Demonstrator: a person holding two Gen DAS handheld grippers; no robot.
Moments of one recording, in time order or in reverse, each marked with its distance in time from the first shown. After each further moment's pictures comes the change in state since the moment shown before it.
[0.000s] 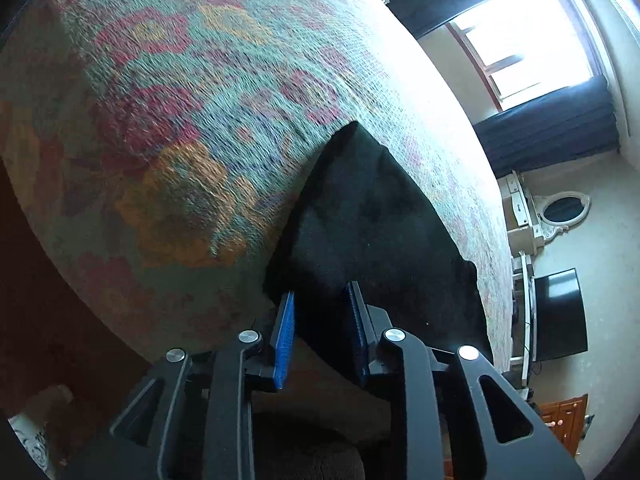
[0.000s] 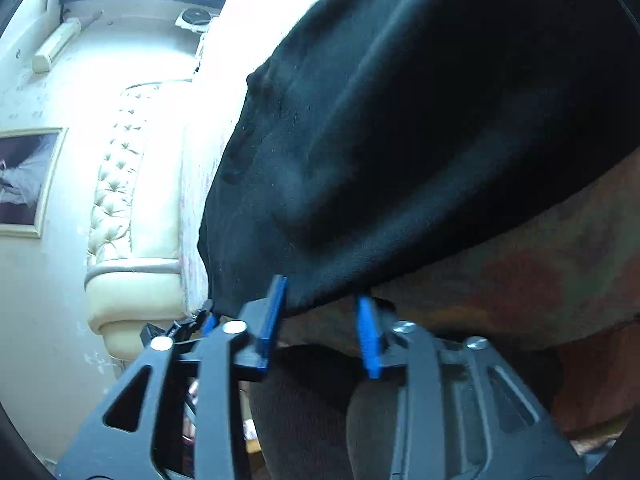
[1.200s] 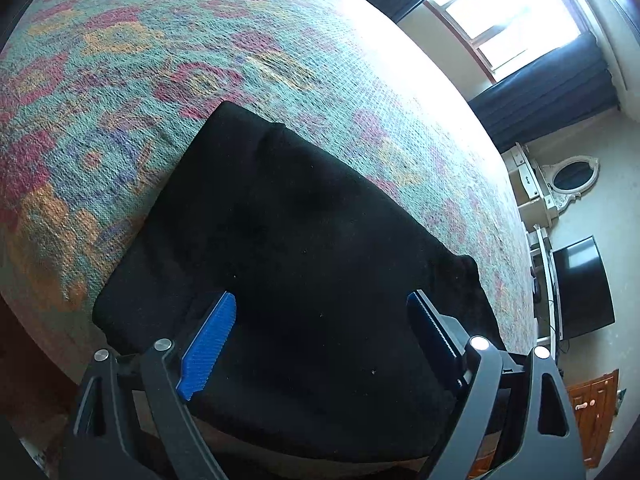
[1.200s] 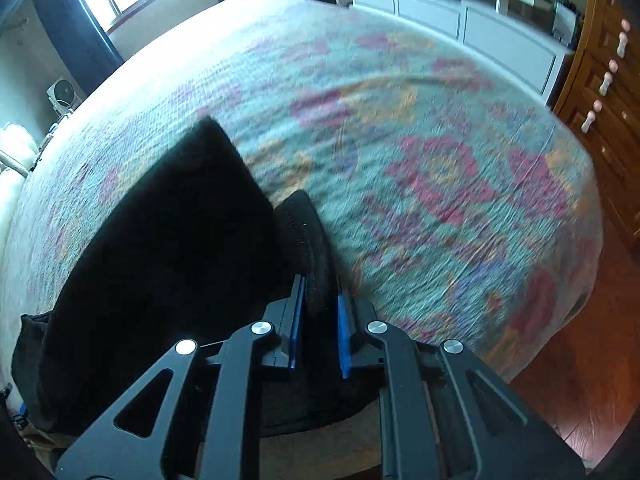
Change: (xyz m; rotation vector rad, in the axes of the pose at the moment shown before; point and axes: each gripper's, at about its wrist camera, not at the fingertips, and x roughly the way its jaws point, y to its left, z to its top) left arm 0.061 -0.067 -0.002 0.116 0.019 0.035; right arm -0.309 -0.207 0.161 -0.079 -0.553 -0.761
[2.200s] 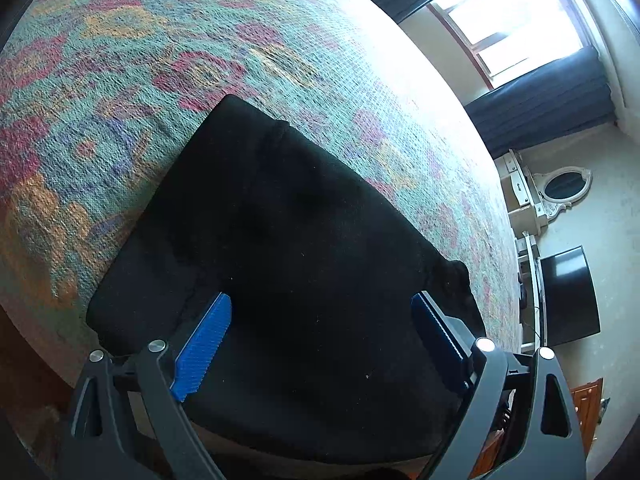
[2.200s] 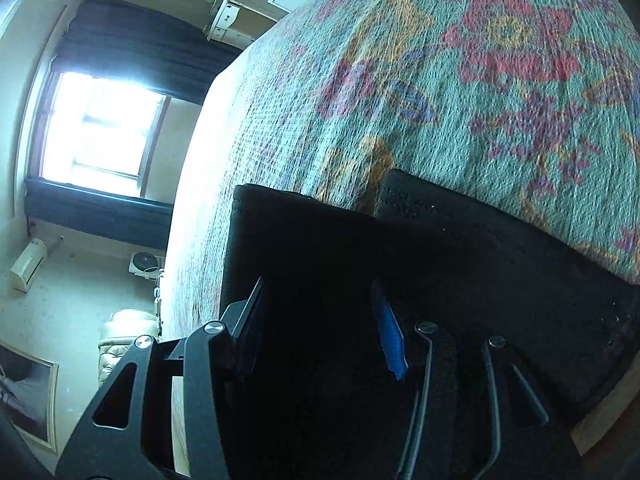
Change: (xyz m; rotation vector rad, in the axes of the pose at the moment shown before) left arm -0.003 0.002 -0.005 -0.044 0.016 -0.045; right arm 0.063 0.012 -0.003 0.676 -0.018 0.445
